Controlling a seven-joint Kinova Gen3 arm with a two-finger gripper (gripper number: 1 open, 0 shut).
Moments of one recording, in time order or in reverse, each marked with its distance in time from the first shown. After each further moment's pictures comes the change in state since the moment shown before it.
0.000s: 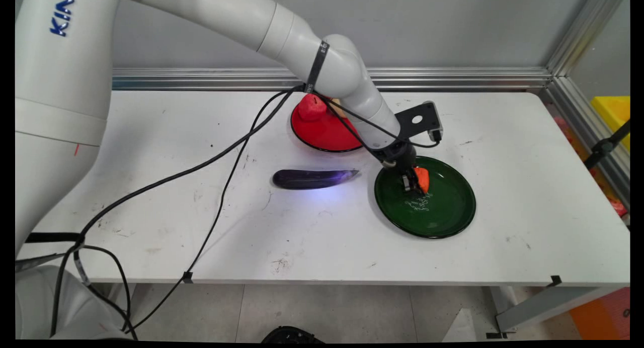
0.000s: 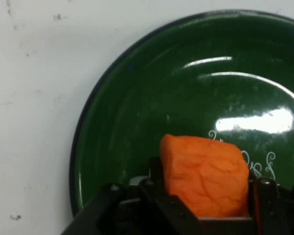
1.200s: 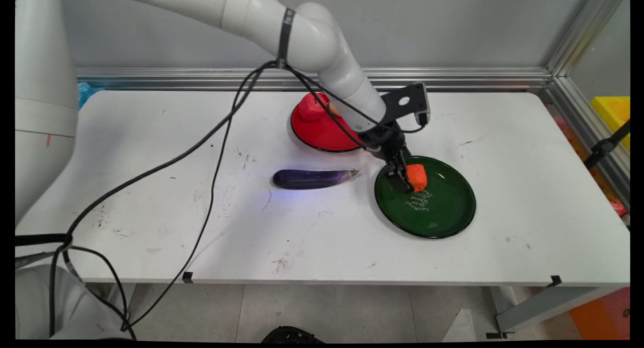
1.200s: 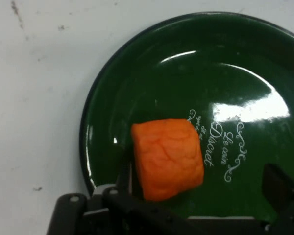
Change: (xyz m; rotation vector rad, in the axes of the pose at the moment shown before) arm -0.005 0.003 -0.053 -0.009 0.007 0.070
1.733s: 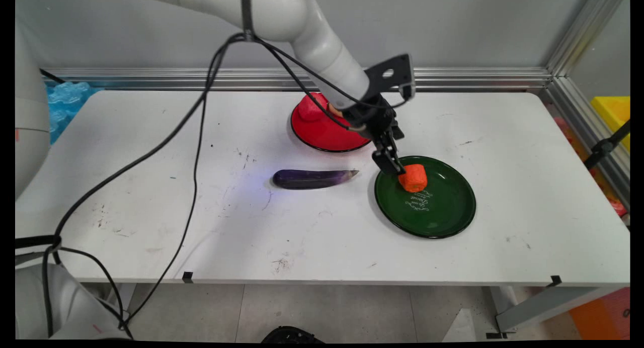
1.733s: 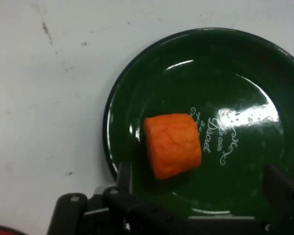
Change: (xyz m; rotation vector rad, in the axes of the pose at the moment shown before) arm -0.004 -0.001 -0.059 0.023 0.037 0.027
